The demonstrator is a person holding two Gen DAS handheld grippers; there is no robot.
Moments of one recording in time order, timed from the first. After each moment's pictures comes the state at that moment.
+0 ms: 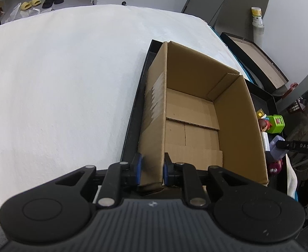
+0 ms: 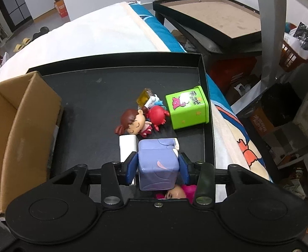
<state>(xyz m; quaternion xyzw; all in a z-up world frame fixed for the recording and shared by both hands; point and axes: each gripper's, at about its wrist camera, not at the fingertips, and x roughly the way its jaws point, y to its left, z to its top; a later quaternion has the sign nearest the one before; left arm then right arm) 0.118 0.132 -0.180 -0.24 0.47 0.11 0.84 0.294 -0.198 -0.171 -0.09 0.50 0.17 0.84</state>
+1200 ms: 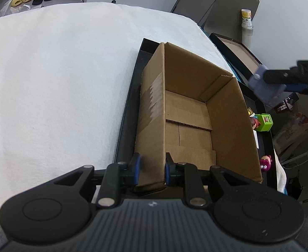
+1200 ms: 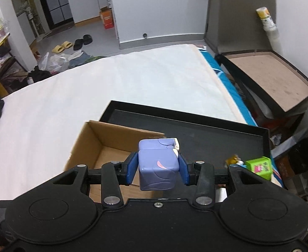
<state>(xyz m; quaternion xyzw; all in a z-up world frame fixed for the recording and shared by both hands) 0.113 0.145 -0.185 -0.26 0.46 0.07 0.85 0.253 -0.058 -0.070 -0.12 0.44 0.27 0.85</state>
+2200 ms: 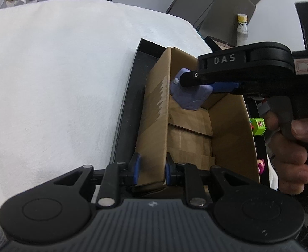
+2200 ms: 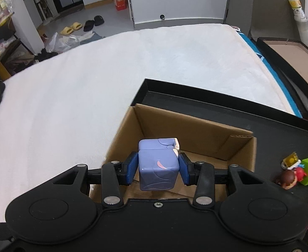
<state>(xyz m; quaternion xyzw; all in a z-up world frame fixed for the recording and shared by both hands) 0.114 0.159 -0.194 -0.29 0.45 0.05 0.84 0.242 0.030 -0.133 -0.13 0.48 0.29 0.82</state>
